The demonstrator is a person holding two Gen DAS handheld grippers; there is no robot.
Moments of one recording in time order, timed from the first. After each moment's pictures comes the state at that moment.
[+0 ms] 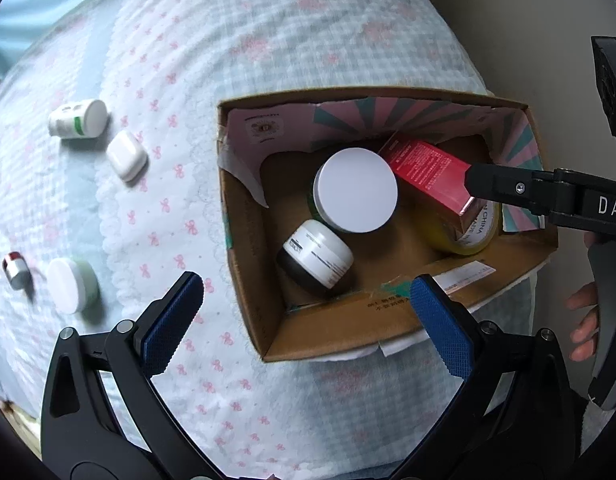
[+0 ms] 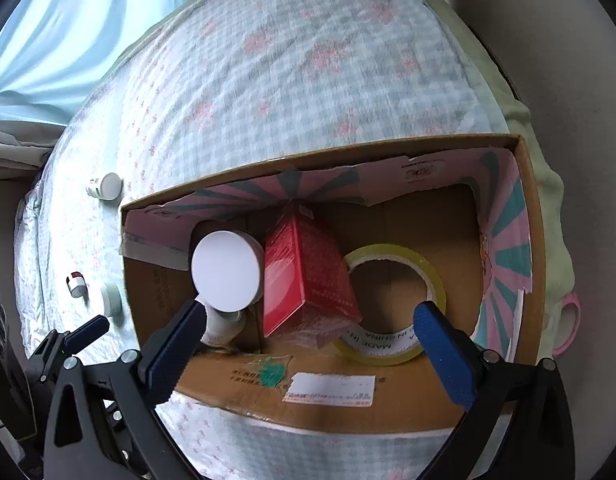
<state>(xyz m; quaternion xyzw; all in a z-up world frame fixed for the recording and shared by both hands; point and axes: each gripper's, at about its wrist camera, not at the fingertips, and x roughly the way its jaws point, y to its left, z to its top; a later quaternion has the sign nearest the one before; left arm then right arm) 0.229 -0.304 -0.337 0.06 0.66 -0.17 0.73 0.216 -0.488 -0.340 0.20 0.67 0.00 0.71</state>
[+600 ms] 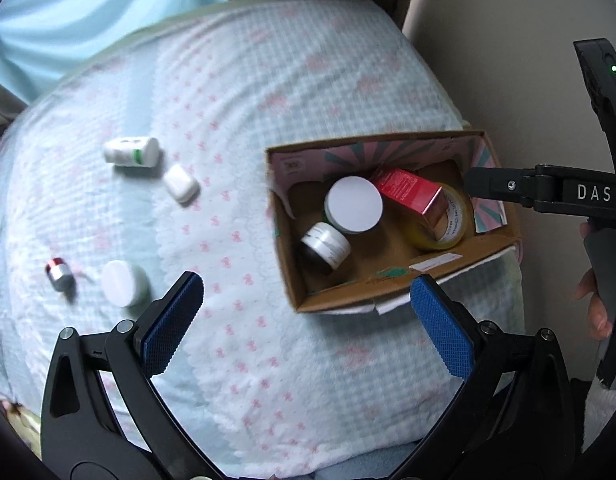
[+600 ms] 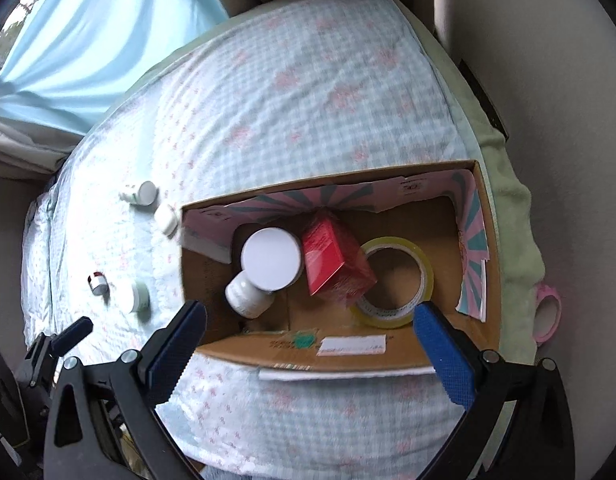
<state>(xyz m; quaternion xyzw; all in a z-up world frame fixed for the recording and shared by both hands) 0.187 -0.259 -0.233 0.07 0.60 -0.17 0.78 0.193 -0.458 -0.255 0.18 0.64 0.00 0.74</state>
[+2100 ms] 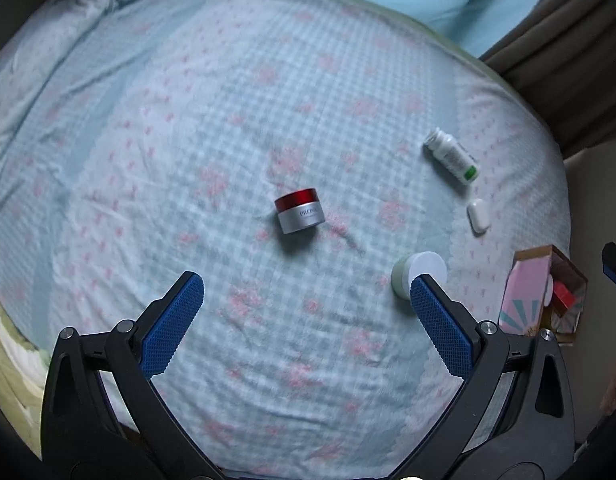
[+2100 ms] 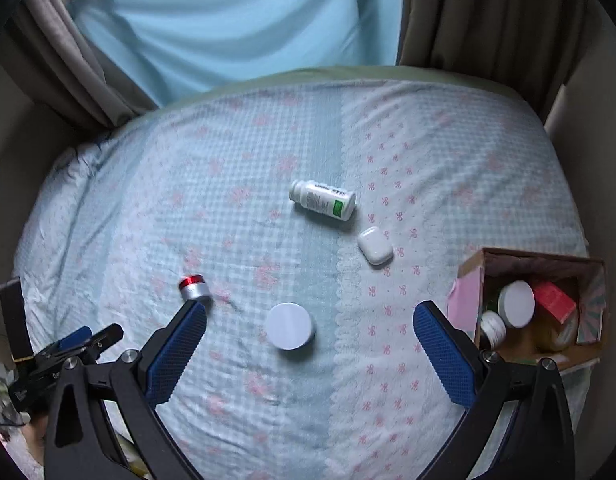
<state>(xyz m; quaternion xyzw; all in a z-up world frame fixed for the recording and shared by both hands) 0.222 0.206 -0.303 -0.15 0.60 0.03 0.78 0.254 -0.102 -0.214 0.06 0.58 0.04 0.81</state>
